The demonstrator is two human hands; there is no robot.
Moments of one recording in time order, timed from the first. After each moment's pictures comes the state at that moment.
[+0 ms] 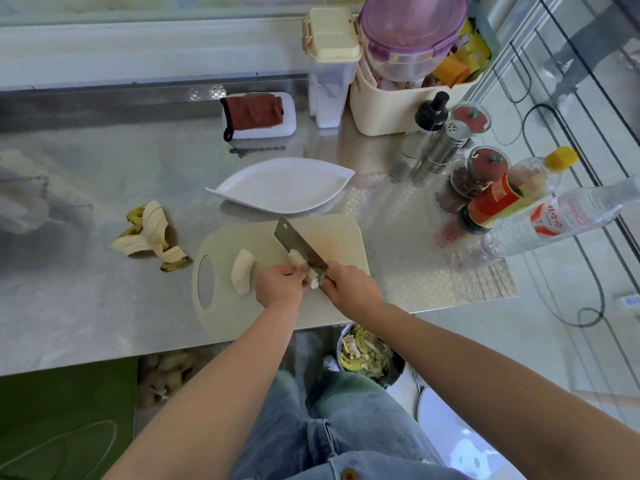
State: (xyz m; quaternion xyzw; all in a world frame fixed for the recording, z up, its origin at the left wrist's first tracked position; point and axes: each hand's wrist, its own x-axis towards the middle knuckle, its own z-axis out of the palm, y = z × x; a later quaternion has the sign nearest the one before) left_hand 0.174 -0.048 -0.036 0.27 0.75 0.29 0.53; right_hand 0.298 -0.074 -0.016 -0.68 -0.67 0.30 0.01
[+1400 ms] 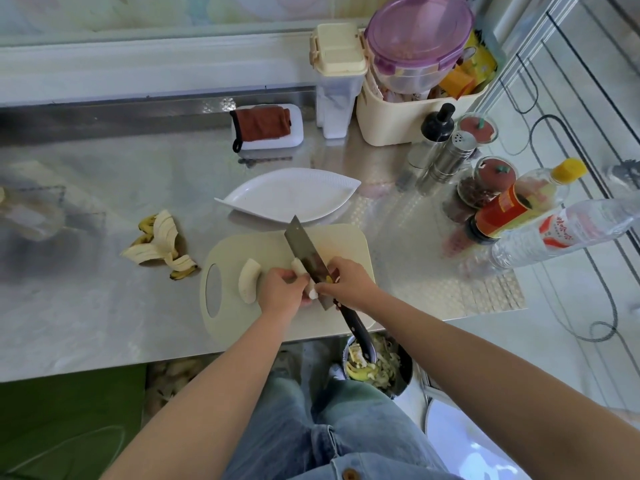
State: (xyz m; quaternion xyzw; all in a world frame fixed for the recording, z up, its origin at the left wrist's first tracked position) left_hand 0.158 -0.037 -0.047 0.32 0.72 0.24 0.57; right_hand 0.296 -0.046 -0.020 -0.69 -0.55 0.46 0.12
